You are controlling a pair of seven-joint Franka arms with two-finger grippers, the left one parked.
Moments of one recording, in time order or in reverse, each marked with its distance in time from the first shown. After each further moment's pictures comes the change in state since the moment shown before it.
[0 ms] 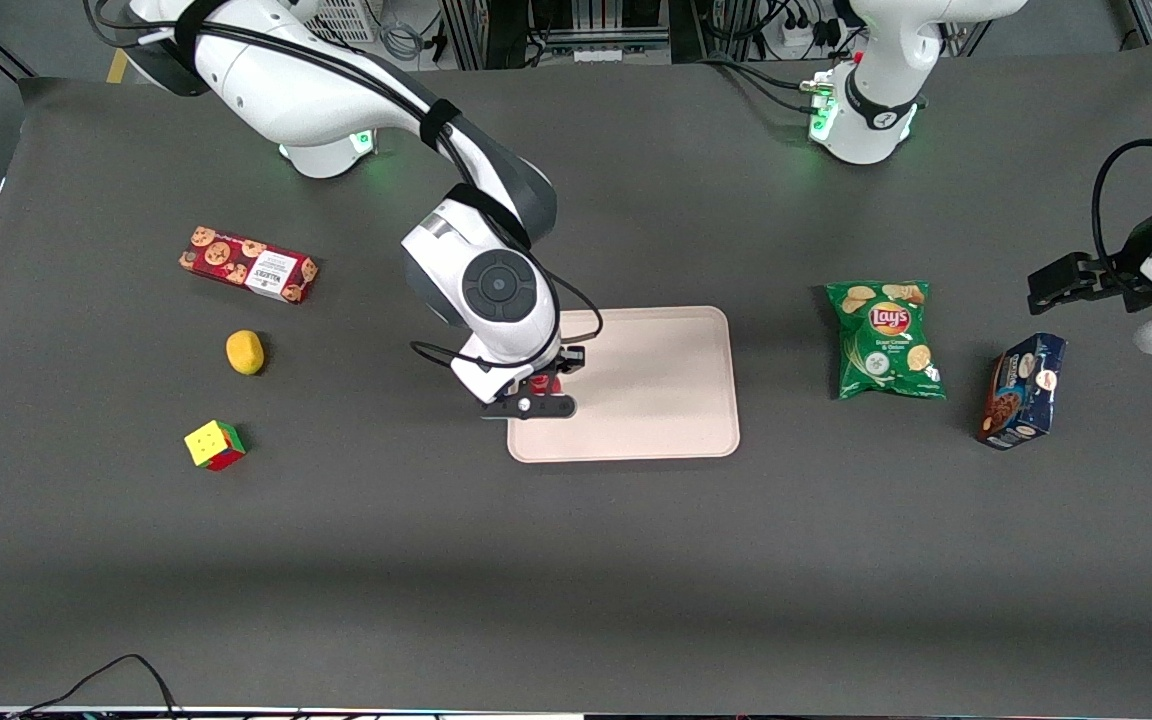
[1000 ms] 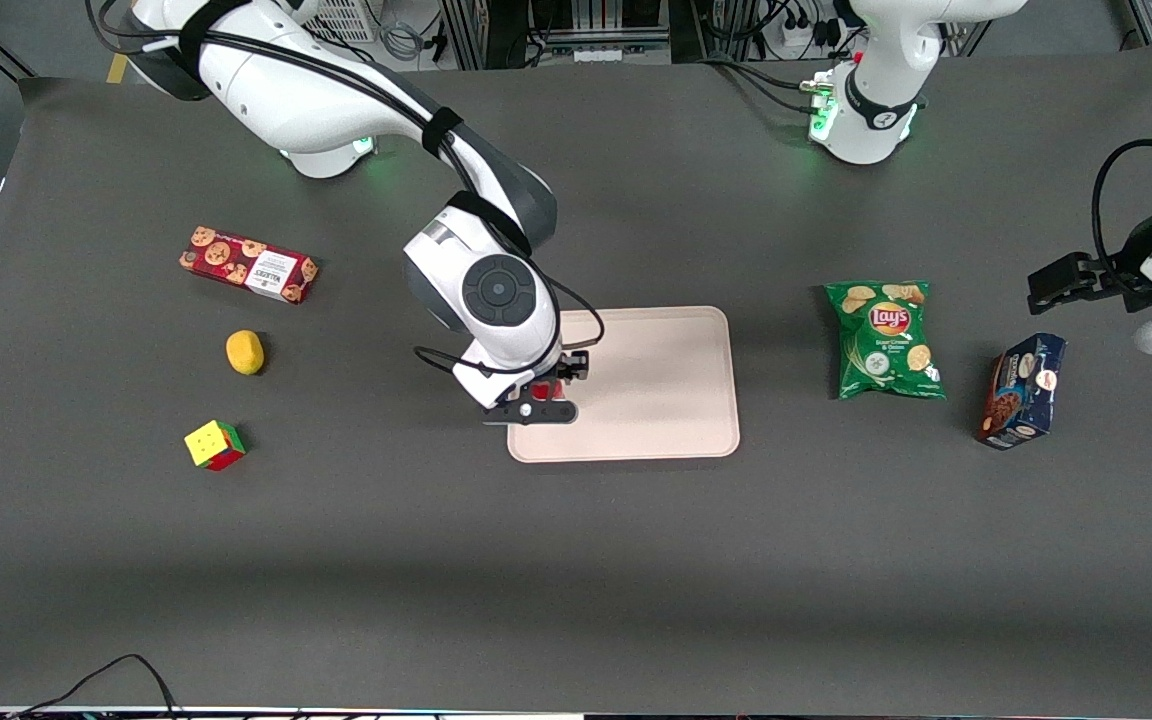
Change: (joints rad) arm -0.002 0.015 -0.002 0.001 -0.011 0.039 0.006
